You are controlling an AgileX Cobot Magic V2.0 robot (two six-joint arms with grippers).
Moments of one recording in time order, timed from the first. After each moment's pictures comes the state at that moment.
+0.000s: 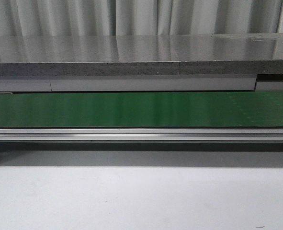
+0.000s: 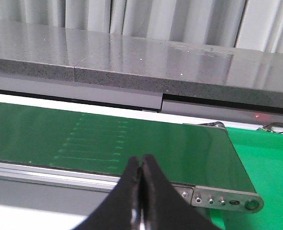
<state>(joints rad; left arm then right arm) -0.06 0.29 -0.49 0.08 0.48 -0.01 0.03 -0.01 0.03 0.00 0.08 -0.04</state>
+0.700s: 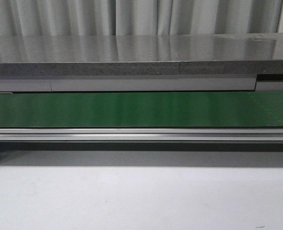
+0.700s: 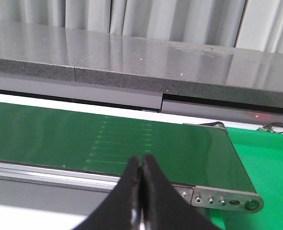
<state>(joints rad) -0.06 0.66 -0.68 0.08 0.68 -0.01 0.03 -0.01 0.03 0.00 0.08 -0.04</state>
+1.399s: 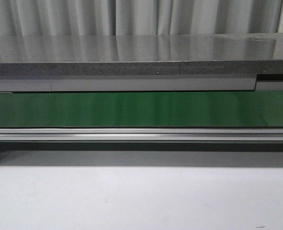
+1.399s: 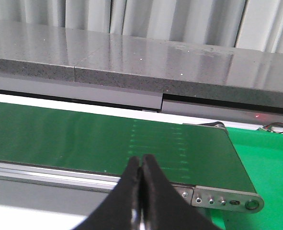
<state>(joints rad) -0.06 0.81 -0.83 0.14 0.86 -0.01 0.03 -0.01 0.03 0.00 0.08 -0.04</state>
